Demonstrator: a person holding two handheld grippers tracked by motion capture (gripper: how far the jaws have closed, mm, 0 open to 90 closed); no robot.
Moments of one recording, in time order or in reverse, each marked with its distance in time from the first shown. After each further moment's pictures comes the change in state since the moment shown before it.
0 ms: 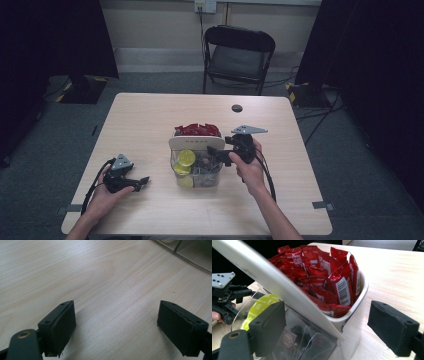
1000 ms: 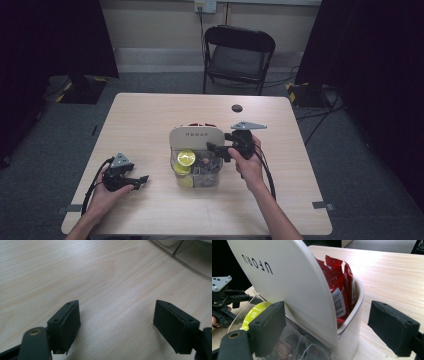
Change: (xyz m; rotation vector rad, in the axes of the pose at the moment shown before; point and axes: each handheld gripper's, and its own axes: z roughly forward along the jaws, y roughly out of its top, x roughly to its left) left arm 0.002 0.004 -0.004 0.012 -0.022 -0.034; right arm -0.005 0.008 0.006 -0.008 -0.001 0.010
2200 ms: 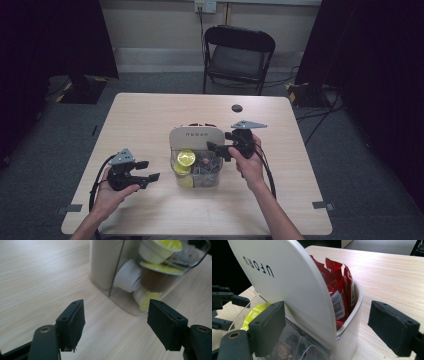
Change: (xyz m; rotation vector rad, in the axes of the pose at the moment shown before) left arm -0.040 0.040 -0.028 -0.136 -0.201 0.002; right arm 0.000 0.003 -0.001 0.002 -0.001 -0.013
